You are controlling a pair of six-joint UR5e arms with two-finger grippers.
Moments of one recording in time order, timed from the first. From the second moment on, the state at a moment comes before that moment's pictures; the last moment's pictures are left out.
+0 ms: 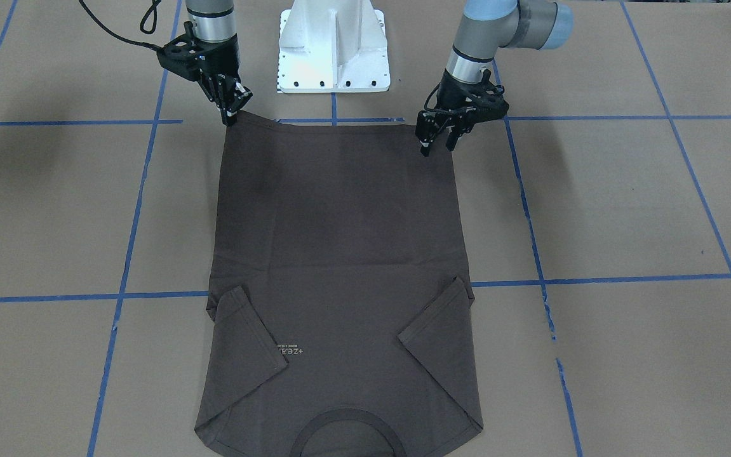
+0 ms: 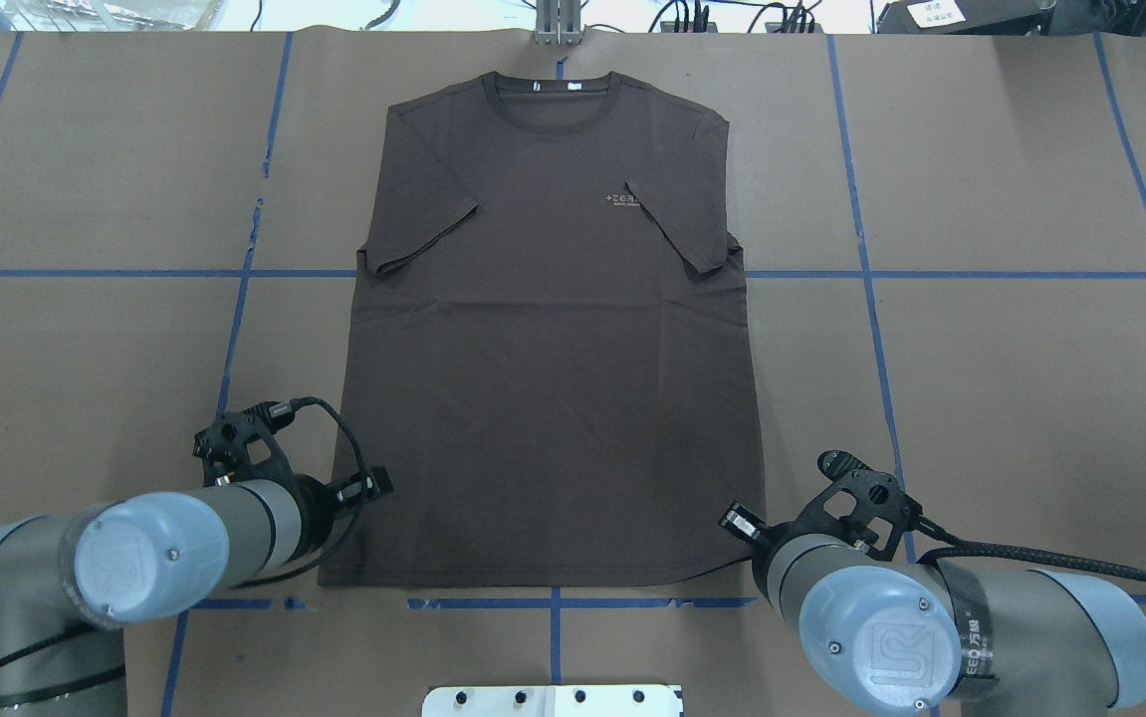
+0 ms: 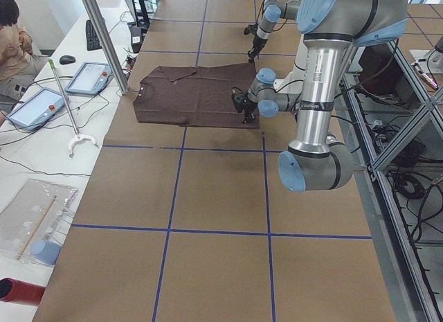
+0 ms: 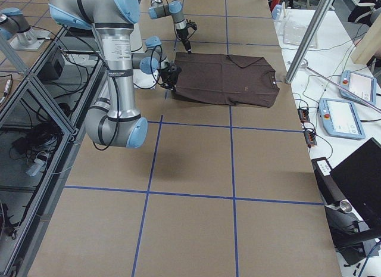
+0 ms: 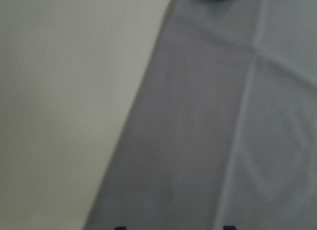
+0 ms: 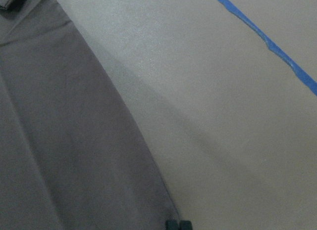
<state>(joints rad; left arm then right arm) -0.24 -1.74 -2.00 -1.92 -1.48 -1.82 0.13 -1.37 2.18 -1.66 1.36 2.14</state>
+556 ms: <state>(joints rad) -0.14 -1.69 -2.03 -1.83 -1.47 -1.91 0.13 -1.37 2.18 -1.66 1.36 2.14</state>
